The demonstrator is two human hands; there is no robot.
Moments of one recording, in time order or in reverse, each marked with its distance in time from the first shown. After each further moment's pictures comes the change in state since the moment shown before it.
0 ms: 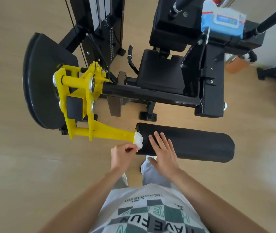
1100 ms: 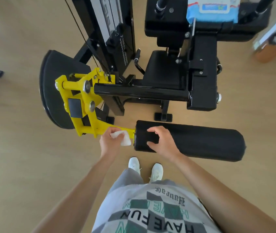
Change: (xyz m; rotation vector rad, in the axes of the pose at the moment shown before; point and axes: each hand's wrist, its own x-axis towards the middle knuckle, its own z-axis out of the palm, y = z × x) left_hand -0.005 0.058 -0.024 0.001 0.311 -0.131; right_hand 0.017 0.020 -0.052 0.785 0.019 0.037
